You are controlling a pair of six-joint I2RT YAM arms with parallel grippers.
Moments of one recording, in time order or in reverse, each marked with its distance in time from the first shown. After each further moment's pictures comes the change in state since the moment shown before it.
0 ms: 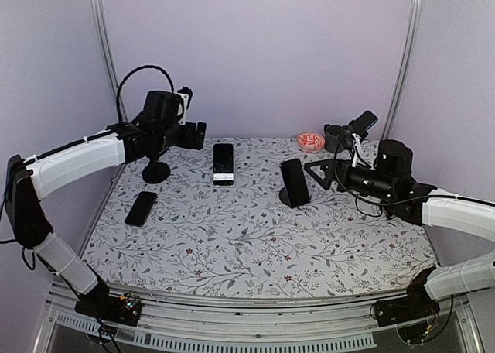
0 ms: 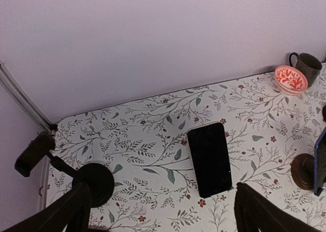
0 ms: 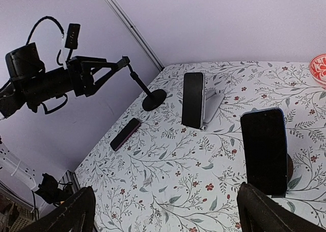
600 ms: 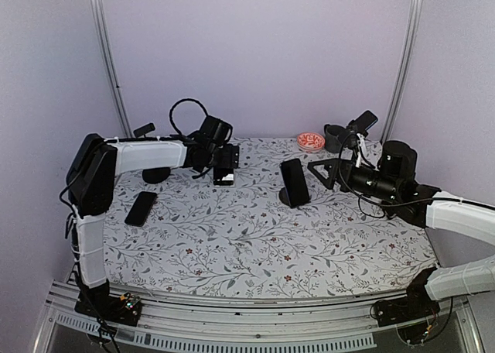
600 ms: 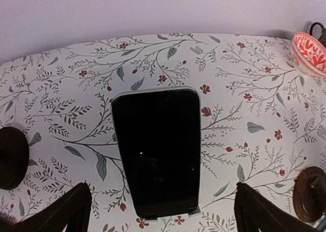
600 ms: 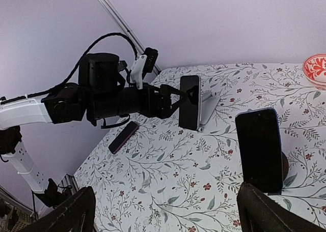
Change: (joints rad) left arm -0.047 0.515 0.248 0.009 0.017 -0.294; right arm -0.001 -0.045 -0.014 -0.022 0.028 0.009
